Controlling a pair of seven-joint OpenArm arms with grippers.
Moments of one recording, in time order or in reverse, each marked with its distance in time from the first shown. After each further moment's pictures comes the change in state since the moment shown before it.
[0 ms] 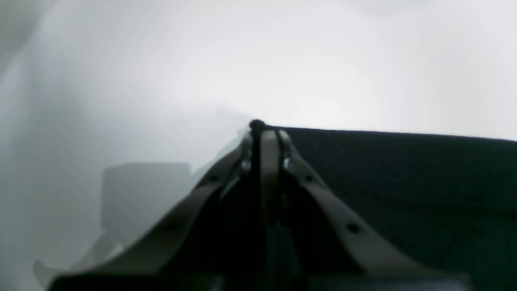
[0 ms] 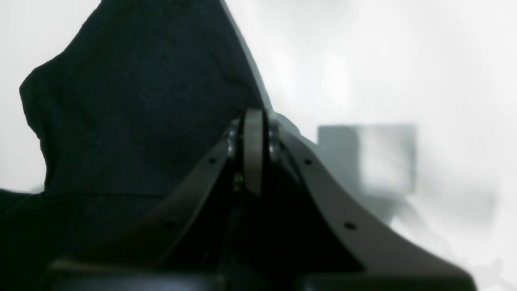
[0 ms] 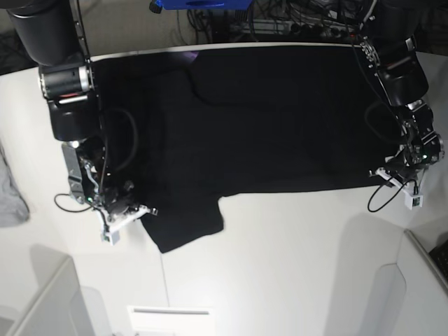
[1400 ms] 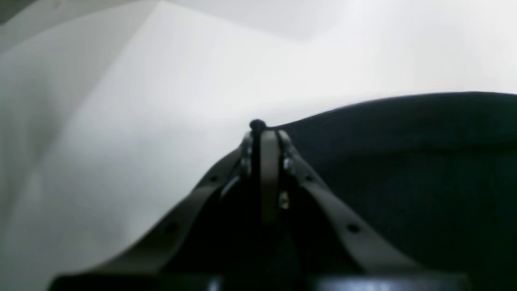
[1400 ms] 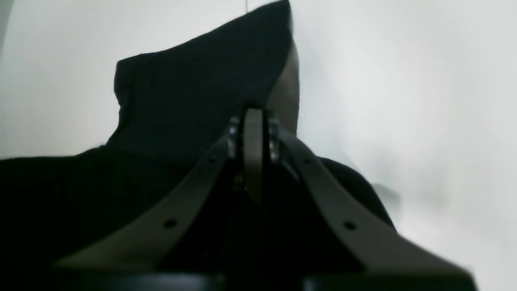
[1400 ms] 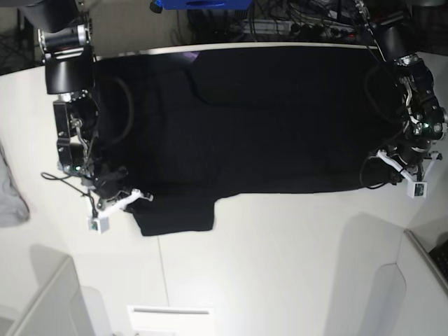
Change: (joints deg) left arm 17.2 1.3 -0.3 31.9 -6.6 -0.1 2.7; right arm -16.1 2.9 6.0 31.5 -0.2 -4.5 -3.6
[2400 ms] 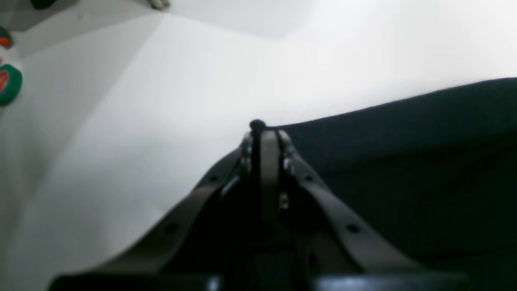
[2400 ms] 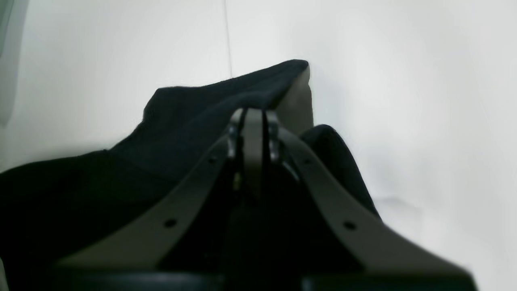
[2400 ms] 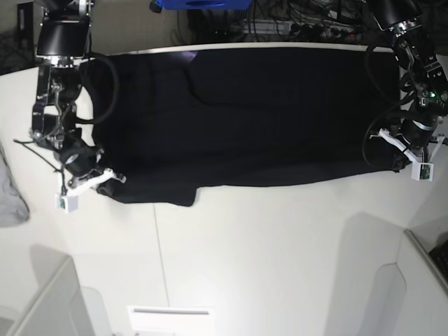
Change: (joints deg) left arm 10.3 2.0 -5.3 17.8 -7.0 -0.3 8.2; right arm -12.3 -0.3 15.2 18.7 0.1 0.0 -10.4
